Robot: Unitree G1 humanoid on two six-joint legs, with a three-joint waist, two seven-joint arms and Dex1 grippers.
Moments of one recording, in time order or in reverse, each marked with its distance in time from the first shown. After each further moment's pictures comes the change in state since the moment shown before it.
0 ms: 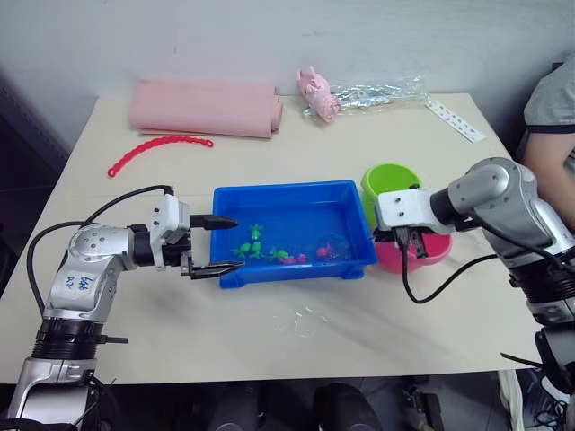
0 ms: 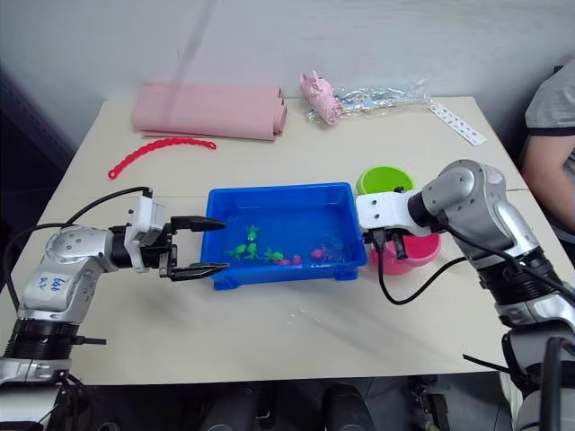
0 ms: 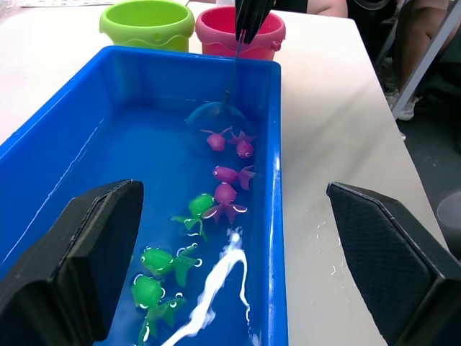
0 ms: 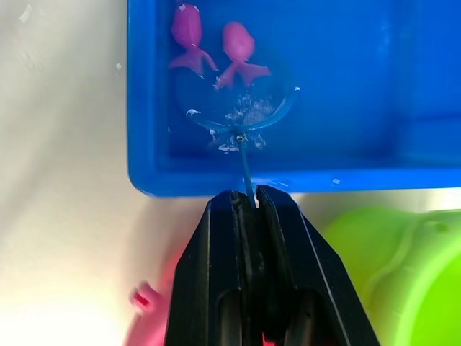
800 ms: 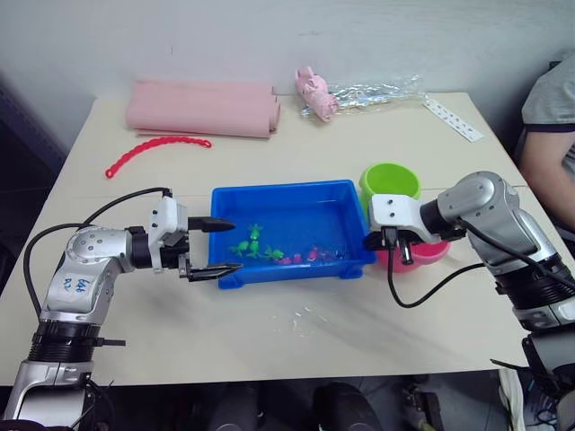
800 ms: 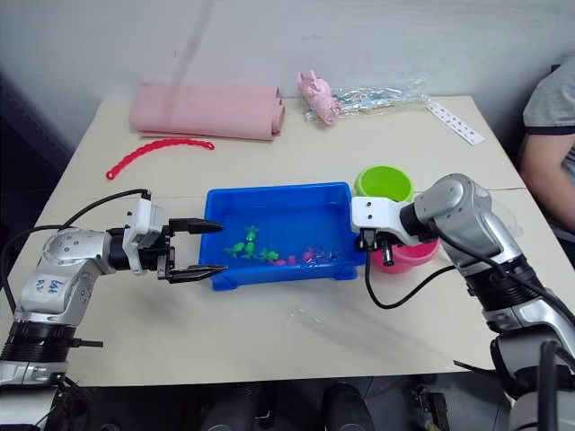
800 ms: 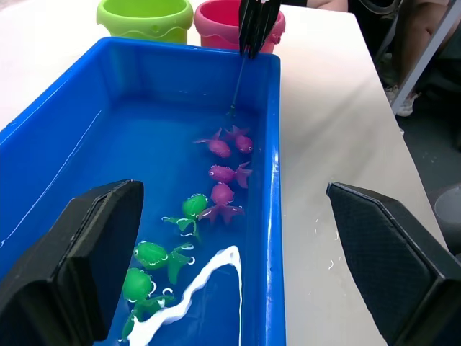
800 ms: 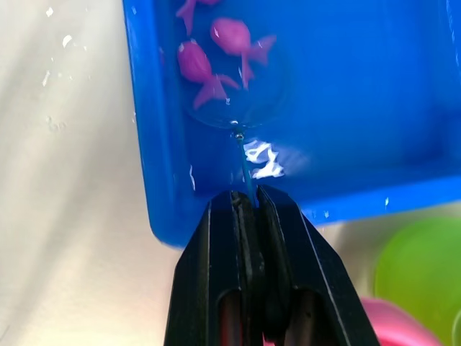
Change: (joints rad) left arm 0.020 0.011 0.003 -0.012 -0.001 0.004 0.004; right arm 0.028 0.033 -0.001 0.018 0.056 0.095 -0.039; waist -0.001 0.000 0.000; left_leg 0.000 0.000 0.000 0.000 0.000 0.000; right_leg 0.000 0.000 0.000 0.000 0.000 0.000
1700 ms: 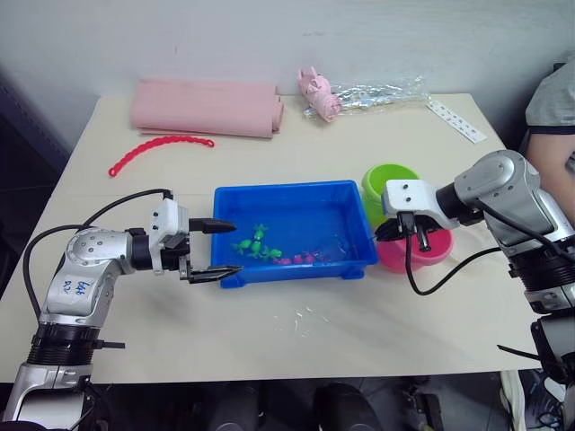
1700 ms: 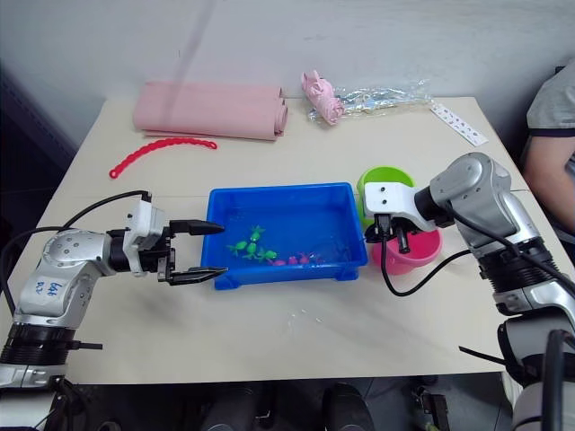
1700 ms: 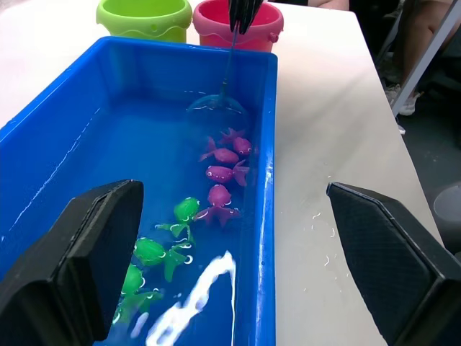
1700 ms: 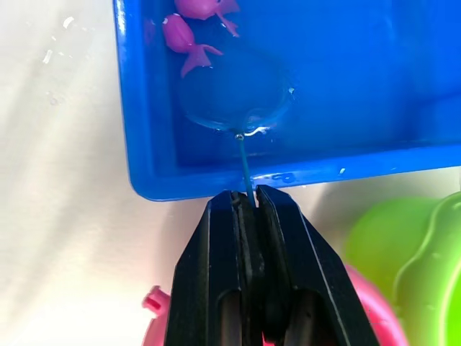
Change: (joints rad) left arm 0.012 0.000 0.002 -0.021 -0.001 0.002 0.005; right arm -0.092 -0.031 0.001 0.119 0.017 -0.051 0.095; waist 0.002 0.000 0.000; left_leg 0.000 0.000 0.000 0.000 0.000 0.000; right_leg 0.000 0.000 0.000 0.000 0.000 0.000
